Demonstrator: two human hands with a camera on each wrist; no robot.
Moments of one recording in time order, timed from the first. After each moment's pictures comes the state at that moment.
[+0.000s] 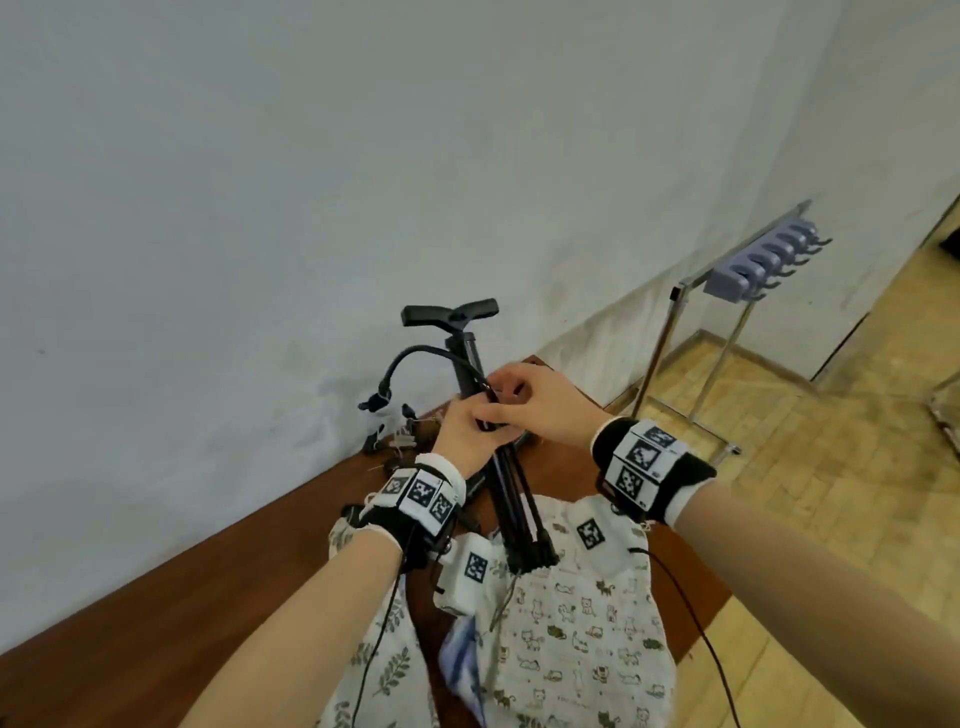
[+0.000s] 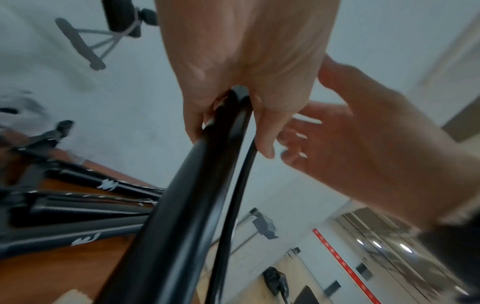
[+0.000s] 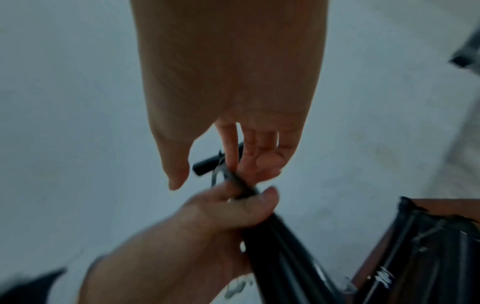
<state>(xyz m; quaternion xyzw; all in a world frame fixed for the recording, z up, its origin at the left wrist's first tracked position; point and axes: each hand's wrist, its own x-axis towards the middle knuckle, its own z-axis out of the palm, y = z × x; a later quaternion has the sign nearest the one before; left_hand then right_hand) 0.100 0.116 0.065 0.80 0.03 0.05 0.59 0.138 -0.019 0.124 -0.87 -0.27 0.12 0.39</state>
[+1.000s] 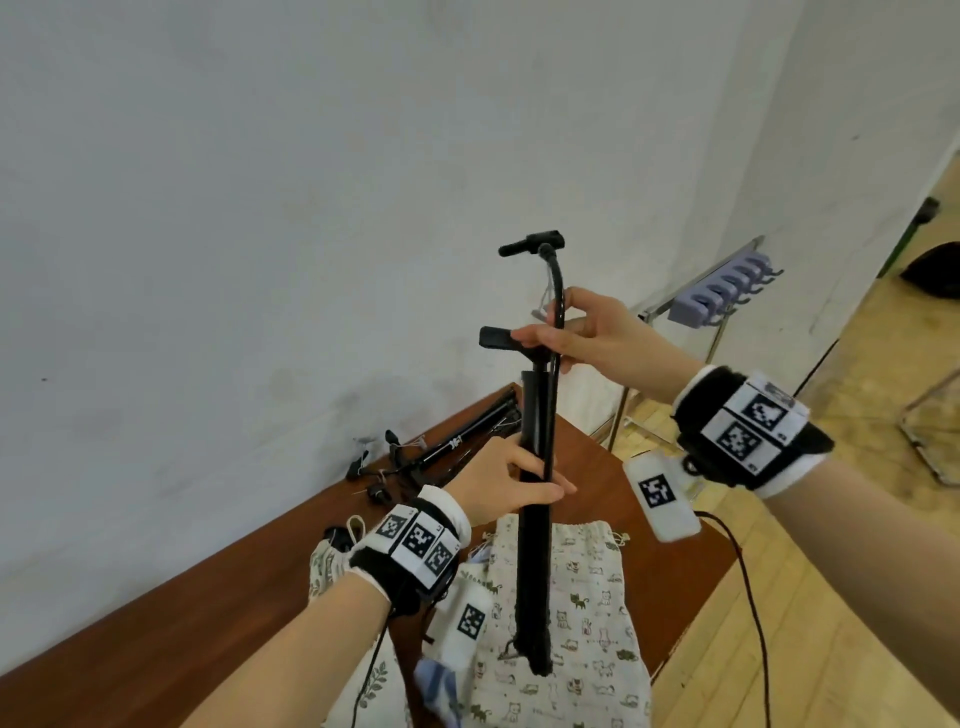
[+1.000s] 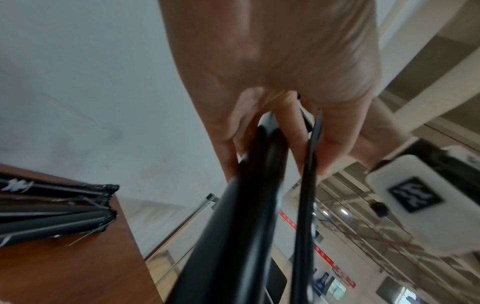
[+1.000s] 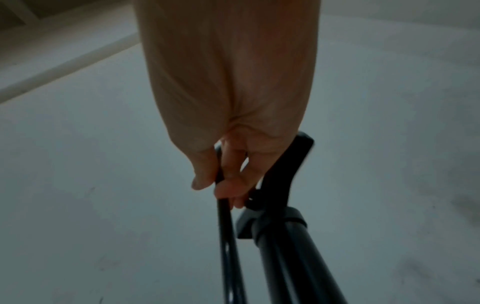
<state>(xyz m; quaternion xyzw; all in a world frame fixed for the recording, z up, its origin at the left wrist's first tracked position) 0.045 0.059 0.112 0.82 -0.16 -0.08 0.55 0.112 -0.102 0.240 -0.75 -0.31 0.11 0.57</state>
